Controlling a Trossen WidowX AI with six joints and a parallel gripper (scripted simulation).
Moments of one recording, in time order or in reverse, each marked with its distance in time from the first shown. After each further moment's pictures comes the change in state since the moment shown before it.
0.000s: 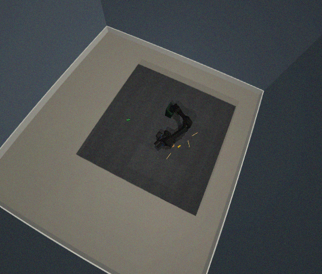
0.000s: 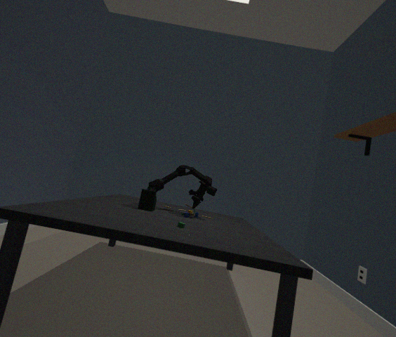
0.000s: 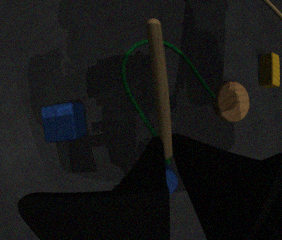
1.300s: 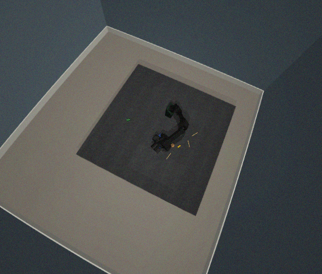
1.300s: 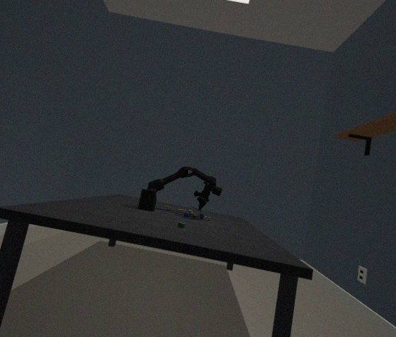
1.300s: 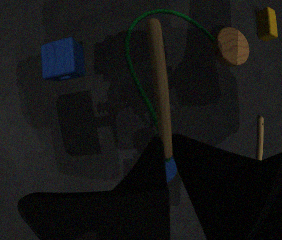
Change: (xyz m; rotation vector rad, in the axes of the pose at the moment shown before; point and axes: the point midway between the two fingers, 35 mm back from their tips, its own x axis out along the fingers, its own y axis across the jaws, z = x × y) arm -0.014 0.007 -0.047 0.004 0.075 0.006
